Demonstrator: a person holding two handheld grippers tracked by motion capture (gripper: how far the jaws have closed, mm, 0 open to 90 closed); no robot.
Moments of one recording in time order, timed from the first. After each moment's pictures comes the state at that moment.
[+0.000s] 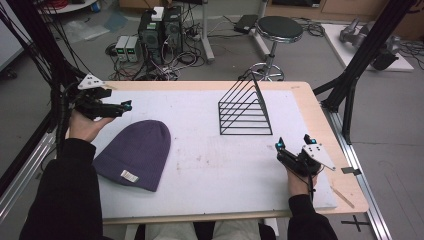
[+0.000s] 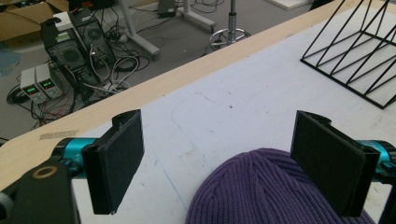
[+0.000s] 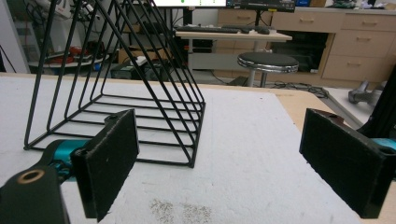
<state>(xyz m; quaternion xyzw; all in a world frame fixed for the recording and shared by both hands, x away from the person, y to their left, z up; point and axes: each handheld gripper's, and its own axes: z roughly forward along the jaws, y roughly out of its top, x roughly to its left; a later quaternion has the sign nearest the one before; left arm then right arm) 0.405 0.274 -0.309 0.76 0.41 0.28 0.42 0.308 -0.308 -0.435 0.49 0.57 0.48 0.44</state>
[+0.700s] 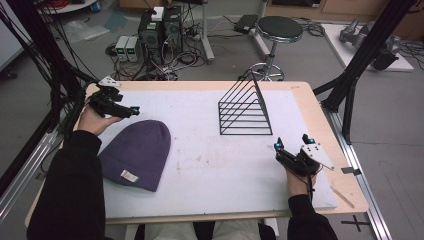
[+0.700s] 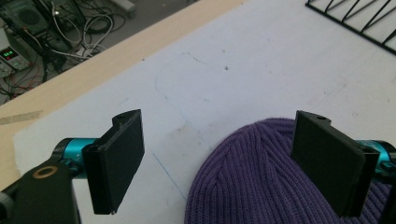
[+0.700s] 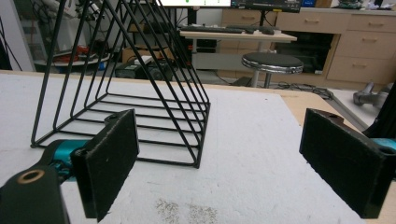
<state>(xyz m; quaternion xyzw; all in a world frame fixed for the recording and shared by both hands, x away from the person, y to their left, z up) 0.444 0.265 -0.339 0.82 0.40 0.22 0.35 0.308 -0.306 -0.435 0.49 0.58 0.49 0.44</state>
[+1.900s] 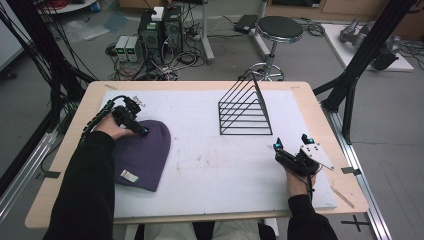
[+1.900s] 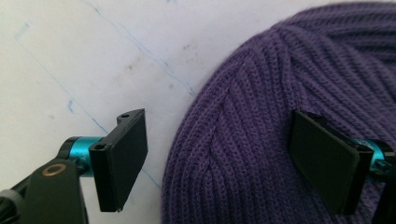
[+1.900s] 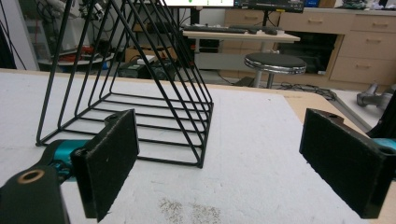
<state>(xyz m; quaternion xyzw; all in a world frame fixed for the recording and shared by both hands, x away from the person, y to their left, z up) 0.479 0.242 -0.416 0.89 0.37 0.13 0.22 0.307 -0.304 -0.435 0.49 0.58 0.49 0.43</state>
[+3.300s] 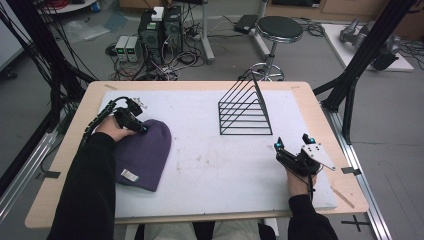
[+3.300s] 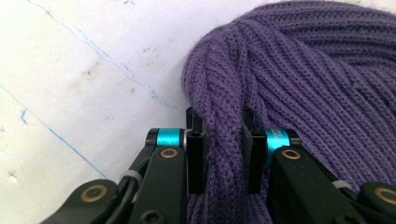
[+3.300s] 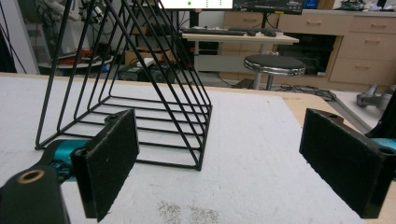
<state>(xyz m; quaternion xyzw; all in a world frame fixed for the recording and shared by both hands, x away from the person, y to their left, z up) 0.472 0.234 -0.412 0.91 0.33 0.11 0.23 0.307 -0.307 -0.434 0.49 0.58 0.49 0.44</state>
